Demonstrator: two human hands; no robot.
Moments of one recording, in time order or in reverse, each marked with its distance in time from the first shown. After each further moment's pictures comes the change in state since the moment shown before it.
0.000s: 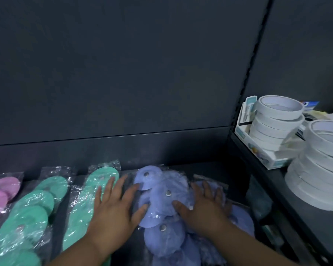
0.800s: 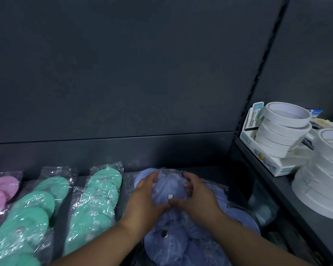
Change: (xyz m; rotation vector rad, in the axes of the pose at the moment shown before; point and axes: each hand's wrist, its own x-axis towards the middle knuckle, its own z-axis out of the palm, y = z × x) left_hand 0.034 0.048 0.002 -0.816 0.015 -0.098; right_hand 0.011 -0.030 -0.016 0.555 0.074 -0.211
